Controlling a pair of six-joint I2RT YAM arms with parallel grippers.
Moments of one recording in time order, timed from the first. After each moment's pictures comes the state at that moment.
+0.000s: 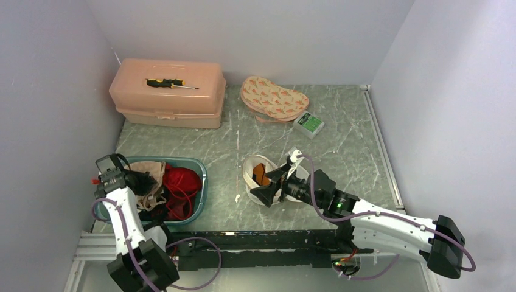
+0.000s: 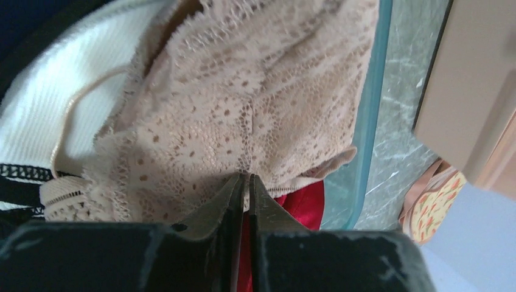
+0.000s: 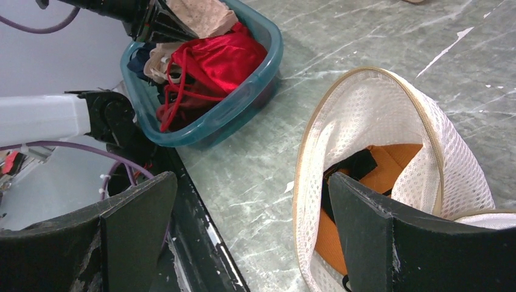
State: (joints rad) left arm 0.56 0.85 0.63 -0.80 0.18 -0.87; right arm 1.04 0.80 0.40 0.28 -0.01 0.43
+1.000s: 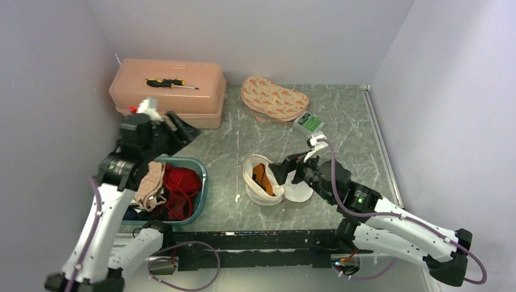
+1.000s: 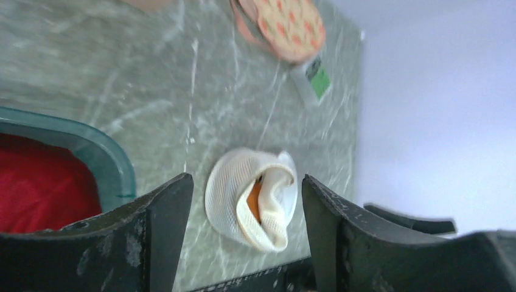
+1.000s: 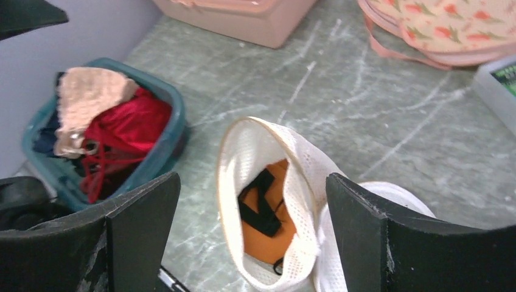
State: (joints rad) left arm -0.14 0.85 1.12 -0.72 0.19 -0.81; right arm 1.02 0.69 0.67 -0.14 0.36 0.41
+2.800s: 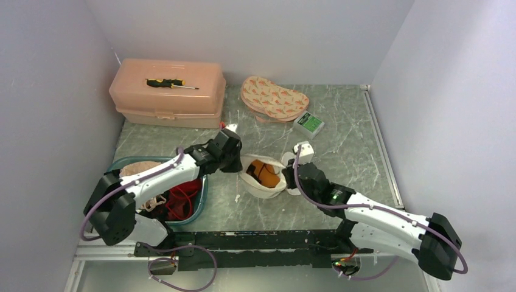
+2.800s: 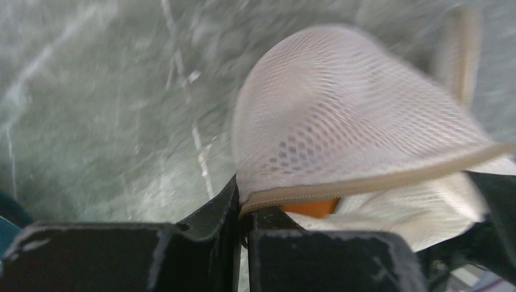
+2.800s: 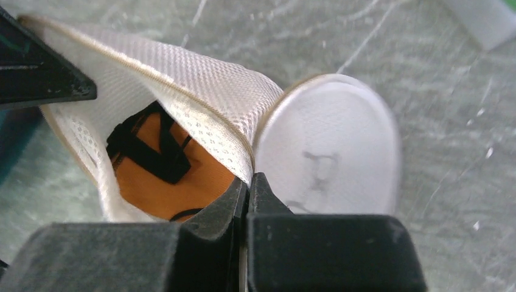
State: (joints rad) left arm -0.77 1.38 1.00 -0.42 -0.11 -0.68; right arm 0.91 0.89 0.48 -0.01 0.41 0.38
